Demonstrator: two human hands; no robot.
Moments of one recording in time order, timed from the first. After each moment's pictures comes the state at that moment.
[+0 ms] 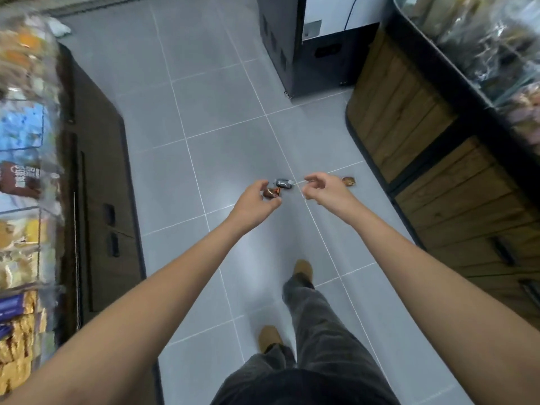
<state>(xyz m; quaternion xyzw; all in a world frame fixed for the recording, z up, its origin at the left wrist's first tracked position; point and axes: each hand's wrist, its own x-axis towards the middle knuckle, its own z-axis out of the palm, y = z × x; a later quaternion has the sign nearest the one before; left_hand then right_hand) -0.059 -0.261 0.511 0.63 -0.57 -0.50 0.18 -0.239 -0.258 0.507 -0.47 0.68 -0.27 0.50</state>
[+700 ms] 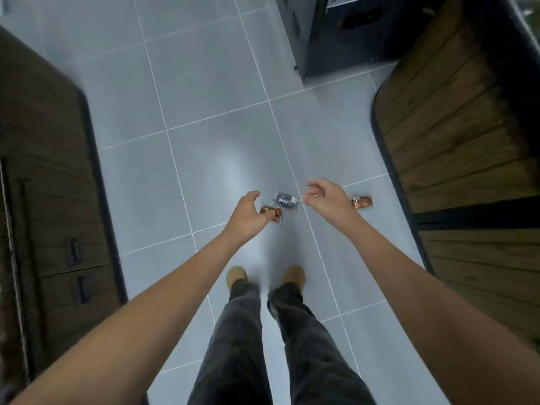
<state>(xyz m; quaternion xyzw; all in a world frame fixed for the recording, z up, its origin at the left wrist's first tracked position) -0.118 -0.613 0.376 0.68 -0.49 -0.54 0.08 -0.299 -0.617 0.376 -0.40 0.72 -0.20 0.53</state>
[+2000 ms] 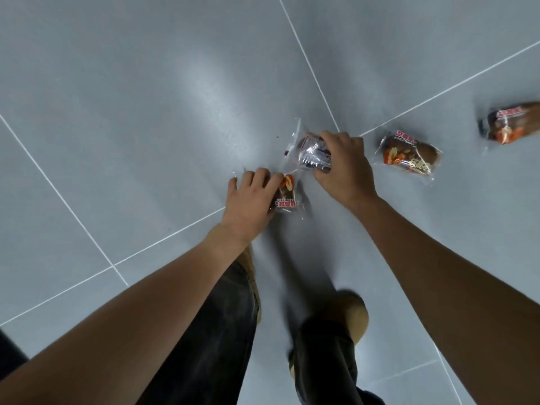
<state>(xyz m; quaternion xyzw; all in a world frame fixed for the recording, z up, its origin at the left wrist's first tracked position) -0.111 -0.706 -0.267 0.45 -0.84 -0.22 -0.20 -0.307 -0.703 -0.273 -0.55 0.77 -0.03 0.33</state>
